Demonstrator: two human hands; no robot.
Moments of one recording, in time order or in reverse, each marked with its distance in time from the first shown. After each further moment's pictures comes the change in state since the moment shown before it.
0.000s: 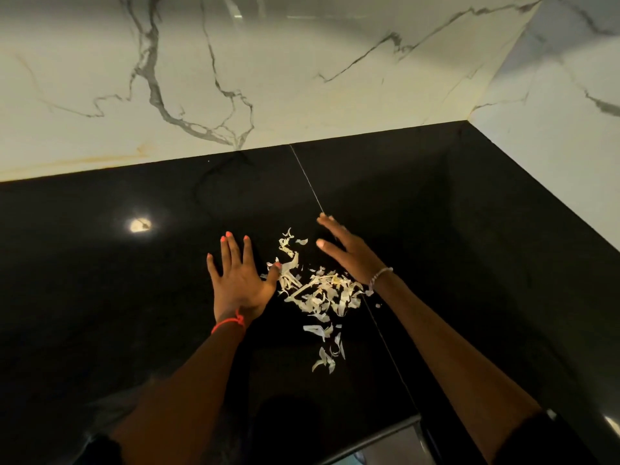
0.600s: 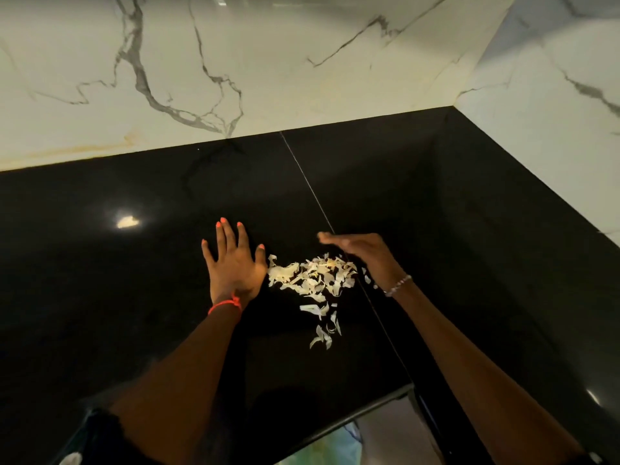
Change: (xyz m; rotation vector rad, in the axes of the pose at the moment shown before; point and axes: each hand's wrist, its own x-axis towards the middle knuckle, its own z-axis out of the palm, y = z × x) left_hand 0.002 -0.005 0.004 -0.006 0.016 0.032; right_hand -0.055 -0.002 -0.004 0.364 0.055 0.005
